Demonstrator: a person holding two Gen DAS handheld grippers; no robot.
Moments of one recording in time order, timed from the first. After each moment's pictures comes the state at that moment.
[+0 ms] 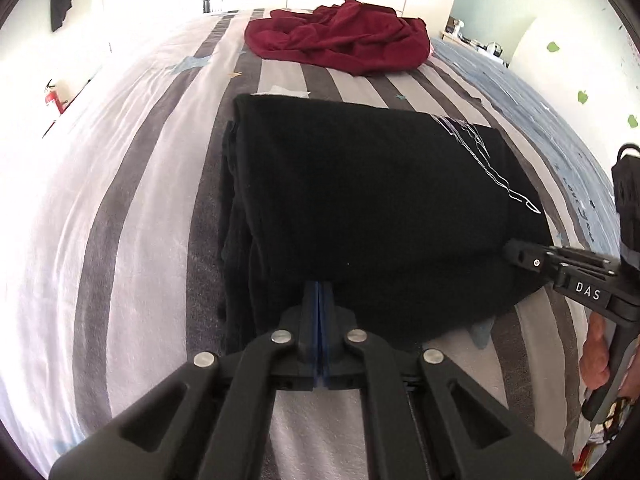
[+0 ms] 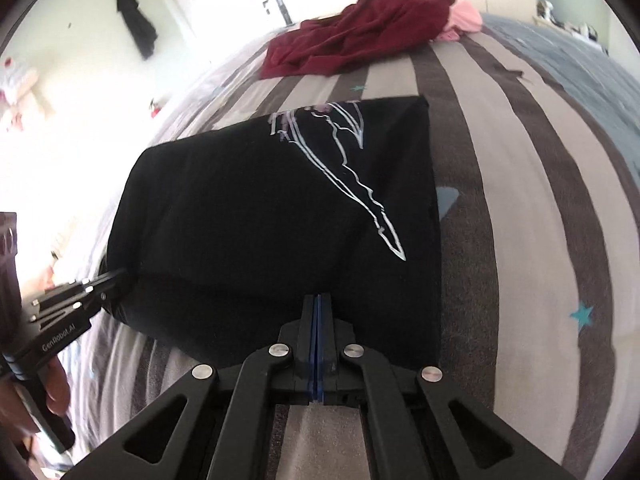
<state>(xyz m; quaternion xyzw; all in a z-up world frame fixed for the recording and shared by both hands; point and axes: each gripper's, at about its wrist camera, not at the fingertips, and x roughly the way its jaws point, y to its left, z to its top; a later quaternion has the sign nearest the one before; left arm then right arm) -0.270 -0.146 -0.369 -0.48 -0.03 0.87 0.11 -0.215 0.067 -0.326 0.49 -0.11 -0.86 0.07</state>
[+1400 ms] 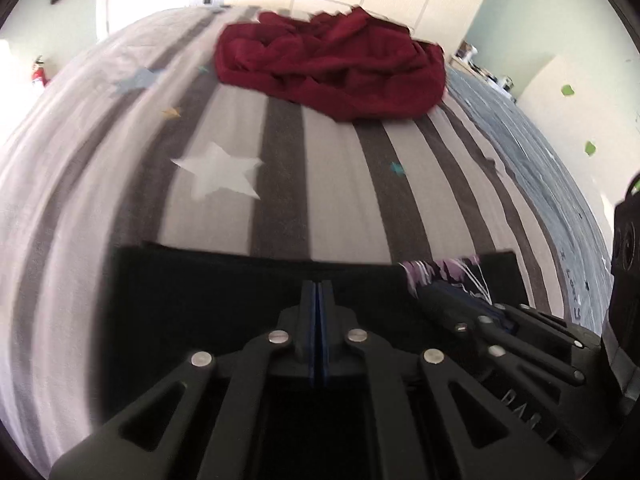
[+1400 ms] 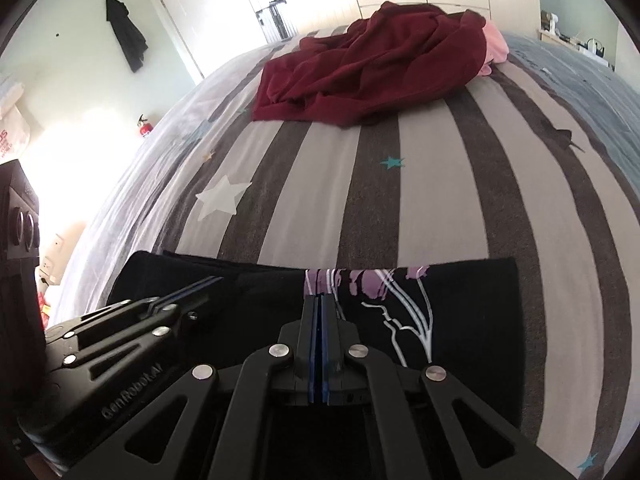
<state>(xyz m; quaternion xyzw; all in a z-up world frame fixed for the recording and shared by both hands) -0.403 -0.101 -0.365 -0.47 -0.10 0.87 0.10 -0.318 0.059 -0.307 0.46 -0.12 -0.88 0.05</state>
